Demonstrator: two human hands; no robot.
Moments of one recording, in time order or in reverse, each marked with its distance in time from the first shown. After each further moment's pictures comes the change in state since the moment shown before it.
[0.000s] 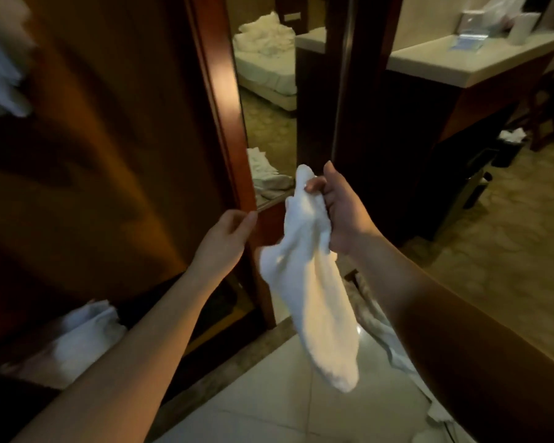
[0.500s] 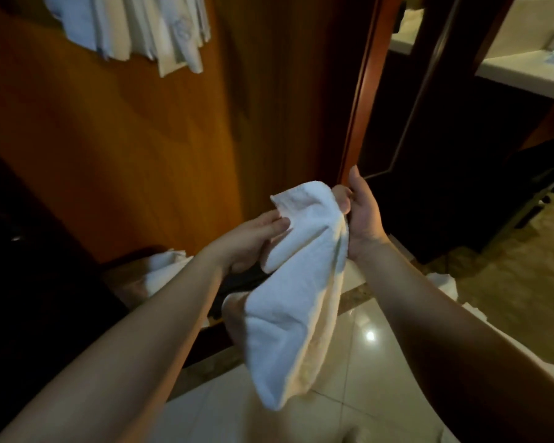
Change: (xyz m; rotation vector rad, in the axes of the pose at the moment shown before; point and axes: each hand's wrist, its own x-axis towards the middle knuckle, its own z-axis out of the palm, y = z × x) left_hand -0.107 -0.121 -0.191 -0.440 -0.421 -0.128; right_hand -0.060 0.166 0.192 0.102 -0.252 0.050
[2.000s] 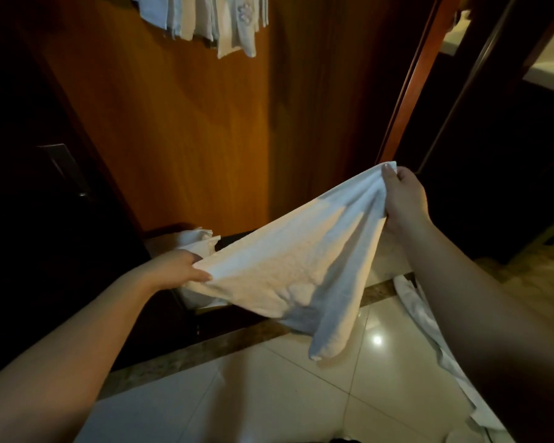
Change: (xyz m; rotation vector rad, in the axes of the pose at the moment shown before) left_hand -0.133 -0.103 -0.131 0.917 0.400 -0.427; right_hand 0.015 0.012 -0.021 -1.016 0.741 -0.208
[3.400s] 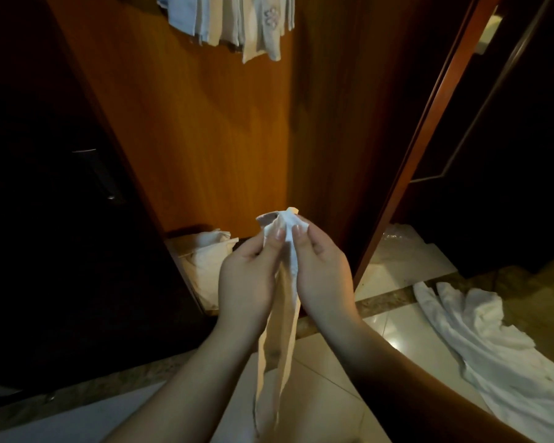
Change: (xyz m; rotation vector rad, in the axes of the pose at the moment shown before) left_hand -0.131 0.123 0.017 -1.045 0.505 0.361; right_hand -0.191 -0.040 0.080 0.123 -0.415 -0.184
